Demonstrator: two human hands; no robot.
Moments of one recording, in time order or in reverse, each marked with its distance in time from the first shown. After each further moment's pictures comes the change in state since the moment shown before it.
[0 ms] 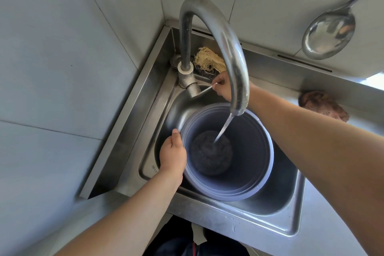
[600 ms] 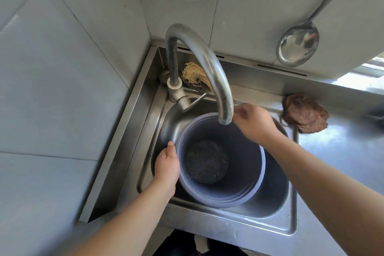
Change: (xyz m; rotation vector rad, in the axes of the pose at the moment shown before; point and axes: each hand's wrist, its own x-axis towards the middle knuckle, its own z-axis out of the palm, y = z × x) left_hand 0.008 0.003 -0.009 0.041 -0.102 -0.023; right_hand -0.118 0.031 -0.010 0.053 0.247 0.232
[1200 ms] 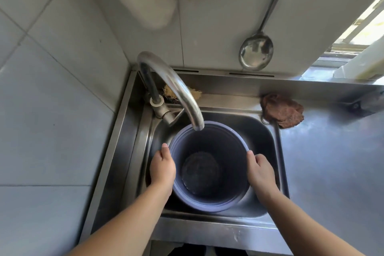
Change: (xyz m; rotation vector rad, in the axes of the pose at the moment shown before) left_hand -0.003 0.032 0.017 0.263 0.085 0.199; right_hand -0.107 0.073 0.058 0.528 0.260 0.522
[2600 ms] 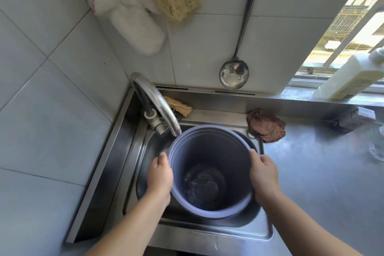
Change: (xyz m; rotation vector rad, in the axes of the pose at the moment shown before) left_hand -0.079 0.050 0.005 -0.199 0.006 -0.005; right_hand 0.004 -0.028 -0.065 0.318 0.066 0.021
